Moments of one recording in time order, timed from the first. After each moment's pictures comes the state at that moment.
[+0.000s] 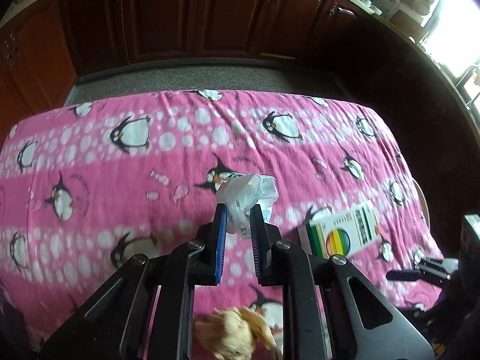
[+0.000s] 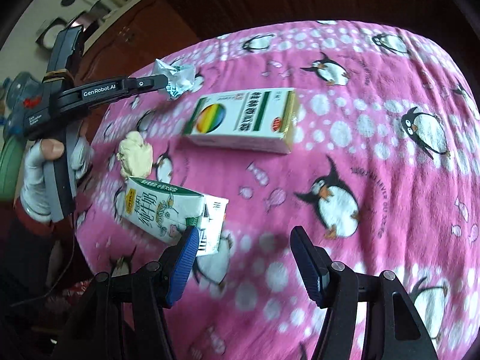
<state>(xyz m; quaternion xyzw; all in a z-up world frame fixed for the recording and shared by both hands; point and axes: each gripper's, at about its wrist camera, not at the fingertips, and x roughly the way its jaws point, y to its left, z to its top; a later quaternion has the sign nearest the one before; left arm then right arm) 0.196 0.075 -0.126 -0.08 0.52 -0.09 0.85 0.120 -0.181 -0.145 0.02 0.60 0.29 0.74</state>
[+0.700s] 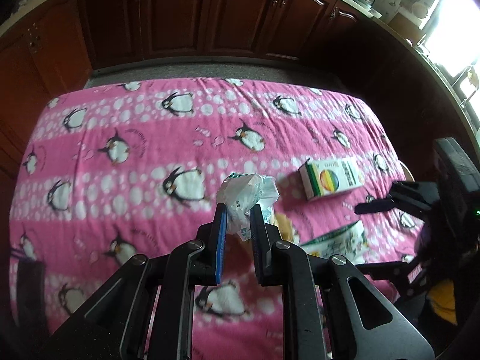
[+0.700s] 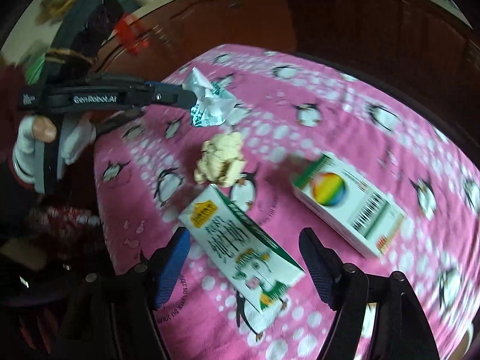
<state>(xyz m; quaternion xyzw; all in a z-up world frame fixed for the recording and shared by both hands) 0.108 0.115 -0.083 -0.08 0.53 -0.08 0.84 0.117 -0.077 -0.120 -0.17 0.52 0.48 0.69</state>
